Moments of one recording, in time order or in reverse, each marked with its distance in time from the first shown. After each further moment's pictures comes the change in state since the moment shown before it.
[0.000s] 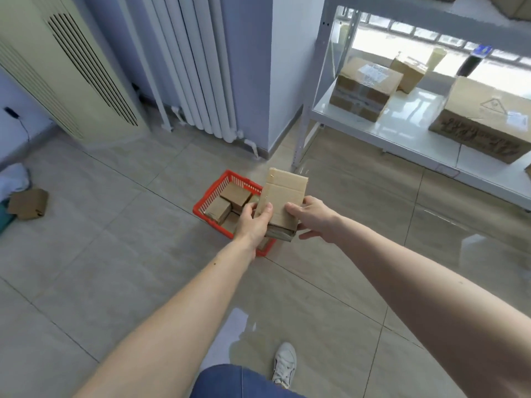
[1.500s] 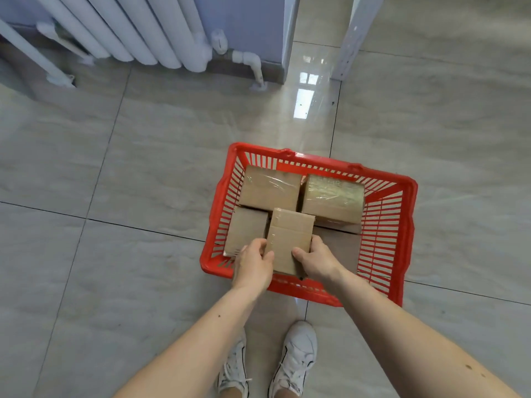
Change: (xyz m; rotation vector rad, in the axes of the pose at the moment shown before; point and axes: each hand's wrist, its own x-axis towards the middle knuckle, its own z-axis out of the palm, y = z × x) left_hand 0.570 -0.233 -0.149 0.873 -0.270 -0.188; right_hand 0.566 0.147 0.291 0.257 0.115 0.497
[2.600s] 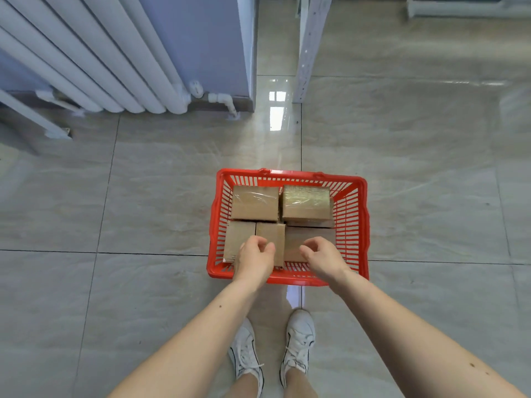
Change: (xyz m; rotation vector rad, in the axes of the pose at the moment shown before) left_hand -0.078 0.064 -0.046 -0.017 -0.019 0.060; right_hand -0.111 -0.022 -0.042 -0.005 0.175 -0.018
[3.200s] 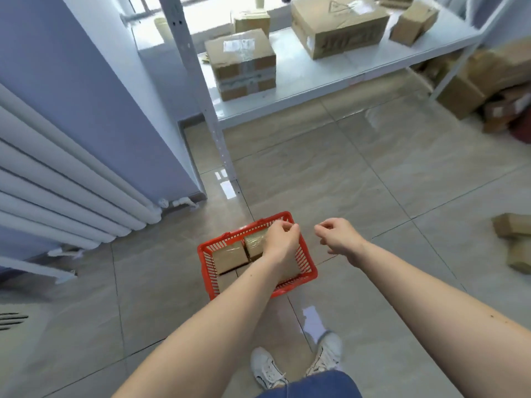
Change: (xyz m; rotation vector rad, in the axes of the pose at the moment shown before) left_hand -0.268 0.209 -0.029 0.109 -0.223 0.383; right_hand -0.285 -0.030 -0.196 0.438 0.342 -0.051
